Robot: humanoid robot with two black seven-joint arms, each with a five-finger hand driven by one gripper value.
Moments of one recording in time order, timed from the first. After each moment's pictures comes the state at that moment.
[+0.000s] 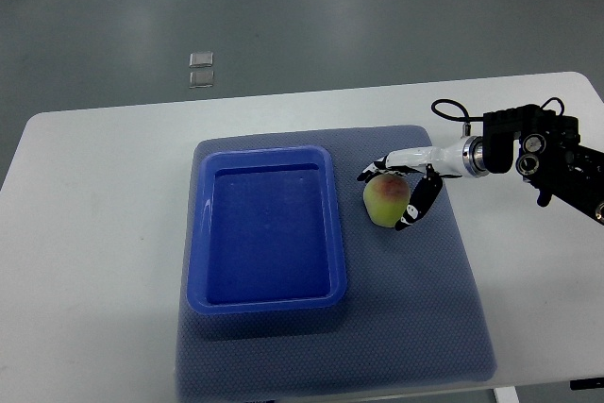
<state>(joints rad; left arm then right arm) 0.03 0.00 -0.04 -0.15 0.00 -0.05 0.23 0.81 -0.44 0.59 1.10 -1.37 0.61 -0.09</state>
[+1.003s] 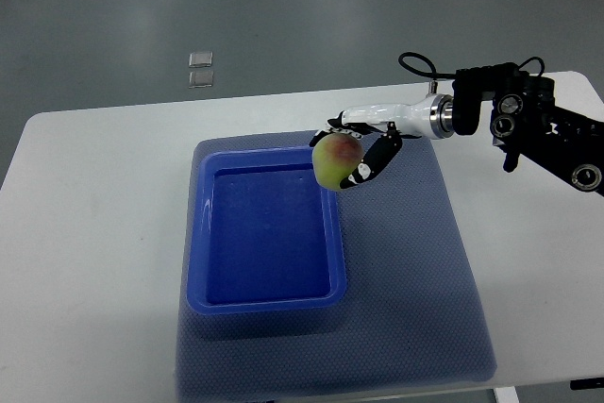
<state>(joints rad) 0.03 0.00 -0.04 -0.15 0.00 -0.05 0.23 0.94 -0.33 0.61 1.08 -1.30 0.57 -0.03</state>
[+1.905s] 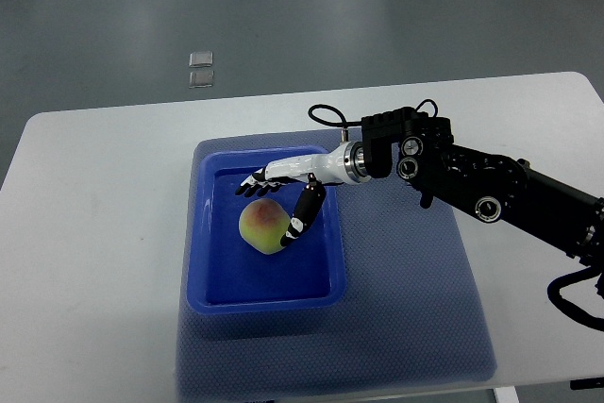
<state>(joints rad) 0.03 0.00 -0.04 -0.15 0.00 -0.05 0.23 0.94 -0.08 0.52 0.96 -1.34 0.58 -0.04</state>
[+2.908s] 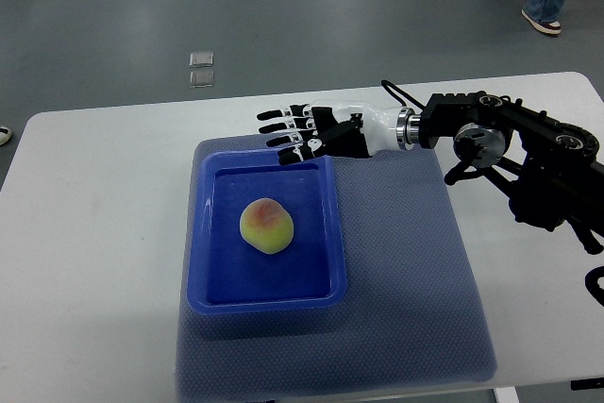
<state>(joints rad) 0.03 0.00 -0.04 -0.15 0.00 -0.05 0.23 0.92 -0.22 0.59 0.90 -0.36 0.56 -0.21</state>
